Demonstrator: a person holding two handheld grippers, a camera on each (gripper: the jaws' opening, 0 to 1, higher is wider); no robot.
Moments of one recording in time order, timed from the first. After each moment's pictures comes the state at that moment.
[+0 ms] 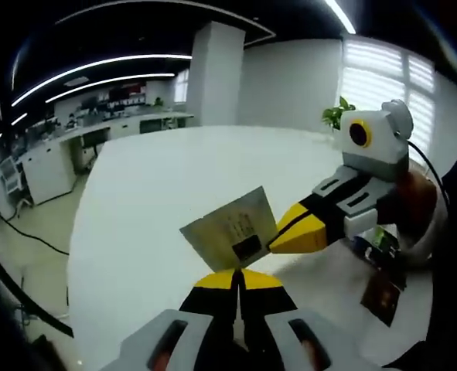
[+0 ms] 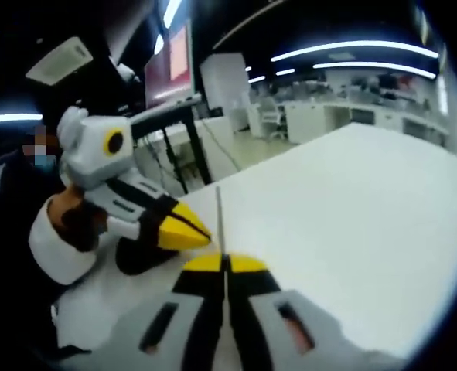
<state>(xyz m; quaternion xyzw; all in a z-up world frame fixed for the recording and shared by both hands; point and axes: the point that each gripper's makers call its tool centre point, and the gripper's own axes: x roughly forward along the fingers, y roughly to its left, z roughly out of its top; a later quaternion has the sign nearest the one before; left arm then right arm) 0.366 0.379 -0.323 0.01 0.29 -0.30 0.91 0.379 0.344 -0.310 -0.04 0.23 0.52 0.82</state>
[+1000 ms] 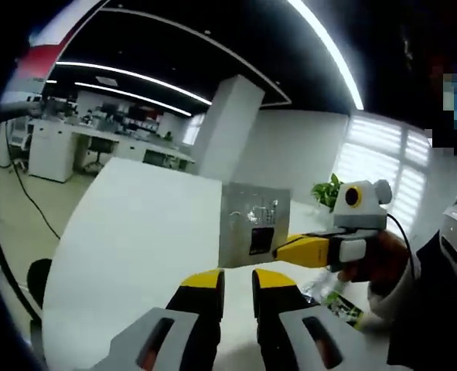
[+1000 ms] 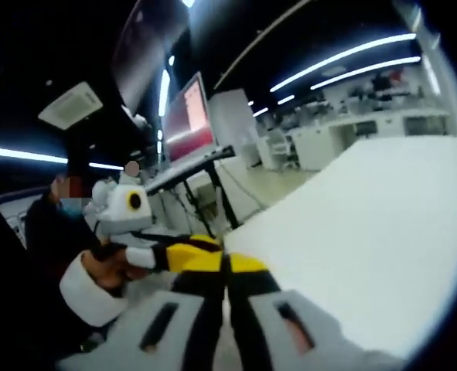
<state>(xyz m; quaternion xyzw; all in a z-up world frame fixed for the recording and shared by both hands) 0.335 0.375 -0.266 -0.17 0.17 -0.31 0.92 0.337 0.337 -0.245 0.09 0.17 0.55 0.81</state>
